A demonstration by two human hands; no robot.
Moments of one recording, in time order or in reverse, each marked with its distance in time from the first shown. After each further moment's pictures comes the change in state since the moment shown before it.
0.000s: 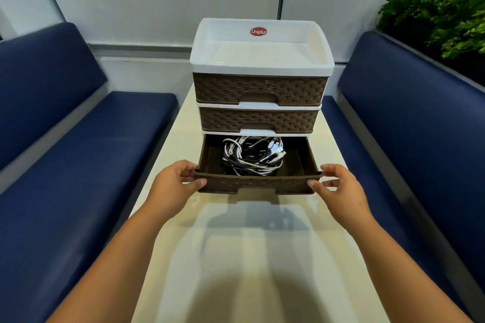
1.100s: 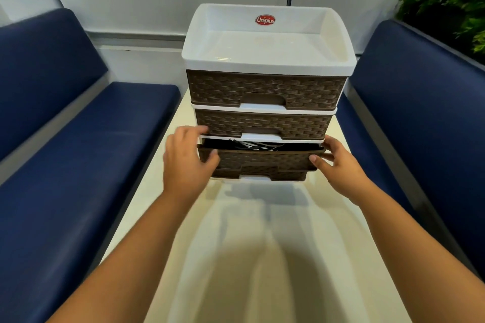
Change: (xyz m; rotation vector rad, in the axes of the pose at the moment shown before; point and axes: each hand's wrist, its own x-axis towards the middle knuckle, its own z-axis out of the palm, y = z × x) left_hand 0.064 0.027 0.037 0.240 0.370 0.355; right_hand 0.091 -0.025 0.010 0.006 -0.223 -0.024
